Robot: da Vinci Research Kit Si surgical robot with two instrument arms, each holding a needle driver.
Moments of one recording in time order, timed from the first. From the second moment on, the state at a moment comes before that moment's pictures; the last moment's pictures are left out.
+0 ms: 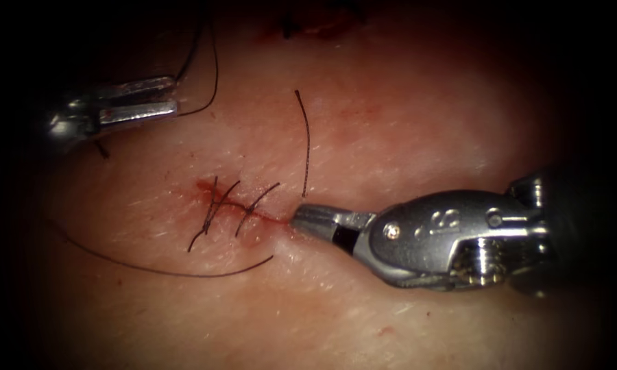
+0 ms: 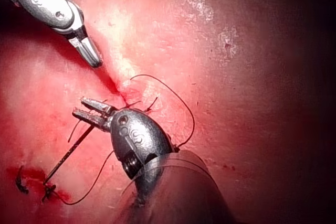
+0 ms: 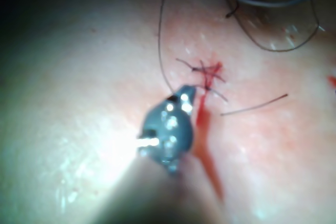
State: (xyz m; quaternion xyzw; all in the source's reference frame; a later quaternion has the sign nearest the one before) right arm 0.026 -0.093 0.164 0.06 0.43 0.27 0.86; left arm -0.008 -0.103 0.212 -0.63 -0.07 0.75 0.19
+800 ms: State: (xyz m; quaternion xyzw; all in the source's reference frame) right arm 0.026 -0.095 0.164 0.06 0.43 0.27 0.86; left arm -0.006 -0.098 0.216 -0.63 -0.13 0.71 0.29
